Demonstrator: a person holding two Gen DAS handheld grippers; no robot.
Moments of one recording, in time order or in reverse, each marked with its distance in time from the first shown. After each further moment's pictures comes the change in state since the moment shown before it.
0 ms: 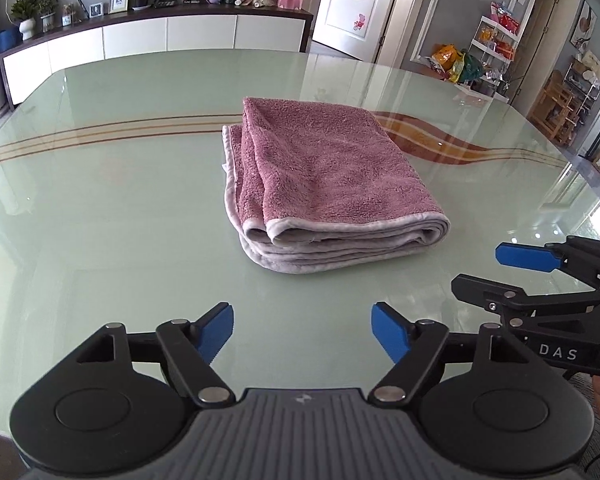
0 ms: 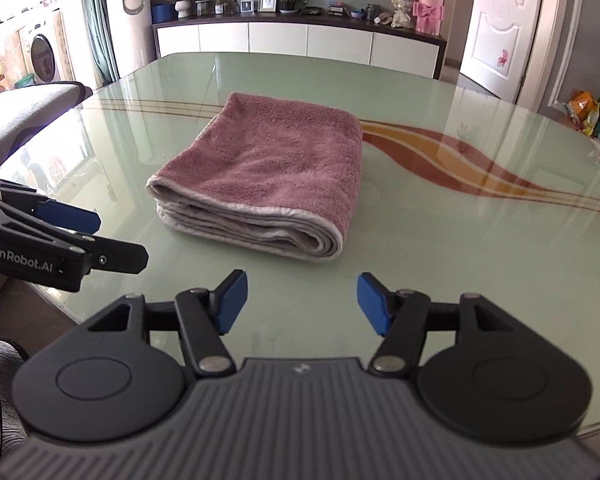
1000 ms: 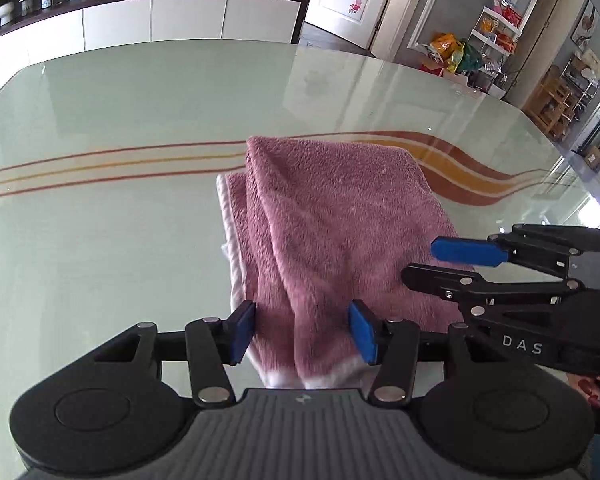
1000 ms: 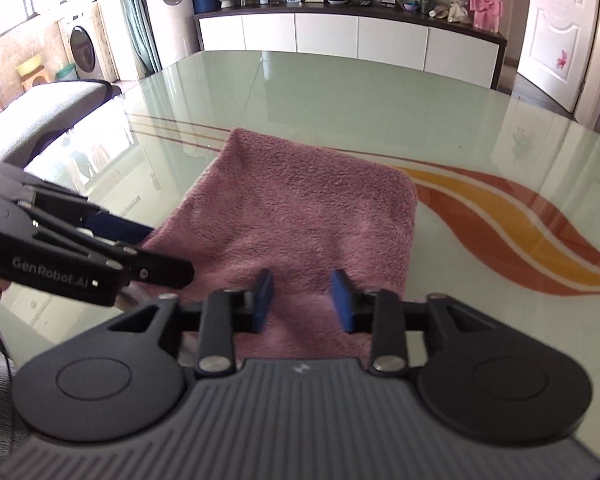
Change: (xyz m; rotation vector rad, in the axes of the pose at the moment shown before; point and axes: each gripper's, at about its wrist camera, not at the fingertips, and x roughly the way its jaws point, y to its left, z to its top) left arm 0.056 0.028 0.076 -0.014 0.068 -0.052; right arm 0.074 -0.013 0.066 -0.034 0.039 0.175
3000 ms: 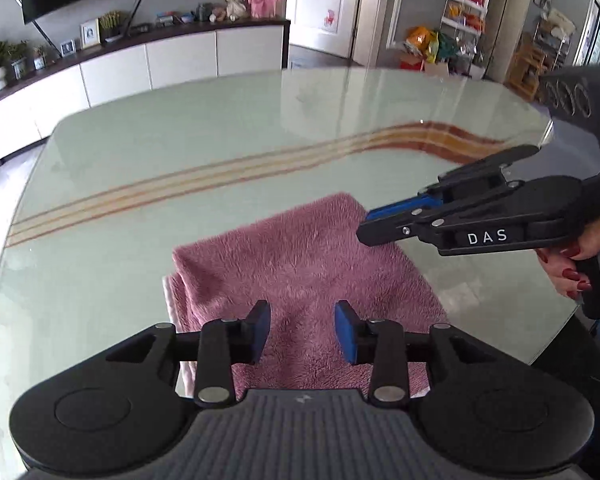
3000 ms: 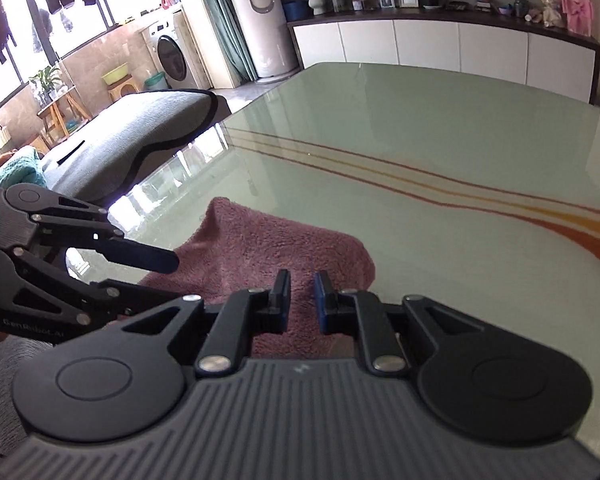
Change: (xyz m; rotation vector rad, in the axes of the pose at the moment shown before) left arm -0.076 0.072 -0.027 0.190 -0.019 0.069; right arm 0.039 0.077 0.043 -0.061 0.015 0.279
